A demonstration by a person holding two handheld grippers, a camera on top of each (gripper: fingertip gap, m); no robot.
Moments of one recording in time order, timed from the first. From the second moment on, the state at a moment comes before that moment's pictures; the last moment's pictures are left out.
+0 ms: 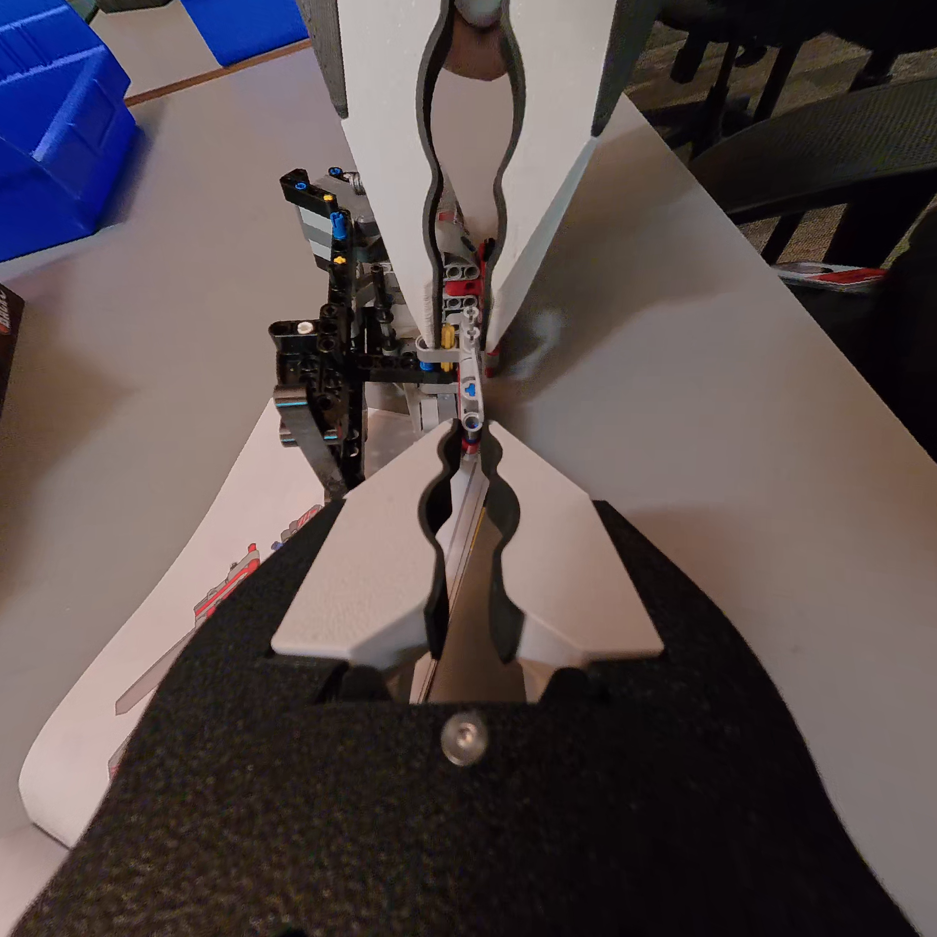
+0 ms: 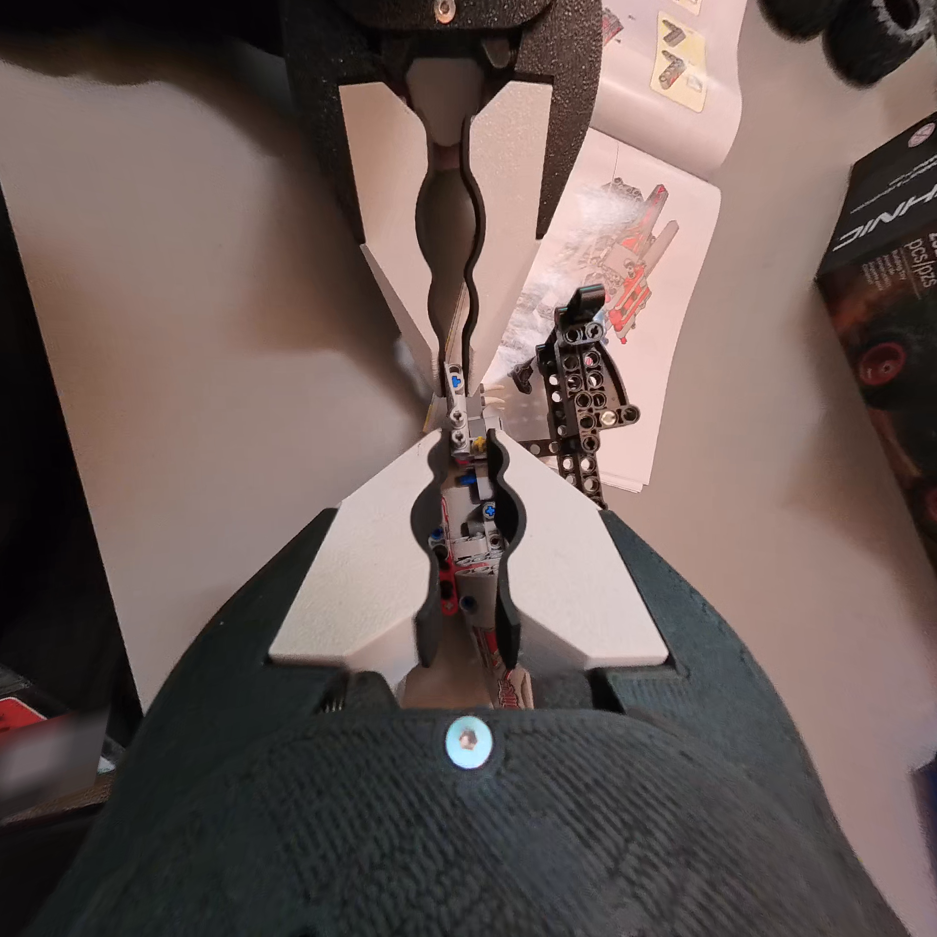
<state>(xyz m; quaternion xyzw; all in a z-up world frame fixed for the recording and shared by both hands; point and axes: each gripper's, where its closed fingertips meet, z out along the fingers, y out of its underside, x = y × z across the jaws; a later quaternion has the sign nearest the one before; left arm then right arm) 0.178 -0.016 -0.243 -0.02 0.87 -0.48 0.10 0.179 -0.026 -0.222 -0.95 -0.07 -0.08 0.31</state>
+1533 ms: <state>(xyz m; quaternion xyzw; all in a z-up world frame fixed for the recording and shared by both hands) 0.178 -0.017 -0.243 -0.02 0.87 -0.48 0.11 0.187 -0.028 -0.229 -0.93 -0.09 -0.06 0.34</state>
